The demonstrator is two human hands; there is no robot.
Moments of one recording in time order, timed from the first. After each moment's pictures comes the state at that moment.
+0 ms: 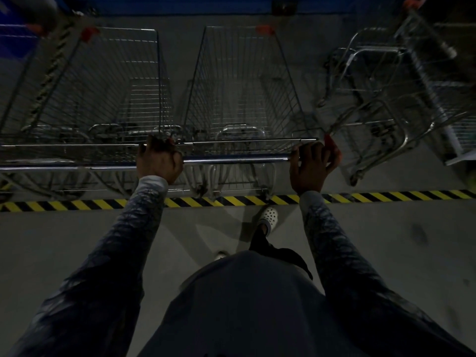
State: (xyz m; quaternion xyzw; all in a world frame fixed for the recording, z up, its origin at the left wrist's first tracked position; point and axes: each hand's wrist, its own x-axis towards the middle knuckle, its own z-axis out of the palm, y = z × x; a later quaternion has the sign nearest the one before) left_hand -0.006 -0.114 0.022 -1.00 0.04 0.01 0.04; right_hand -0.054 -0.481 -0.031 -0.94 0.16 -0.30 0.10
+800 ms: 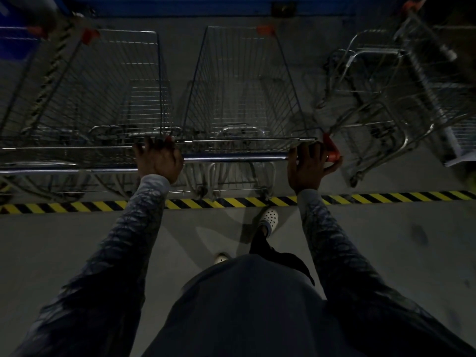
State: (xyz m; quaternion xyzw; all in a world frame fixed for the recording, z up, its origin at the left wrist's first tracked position) left_hand 0.004 -0.112 0.019 -1.00 0.02 0.00 0.03; right_hand -0.040 -0.471 -0.032 -0.93 0.19 -0.27 0.14
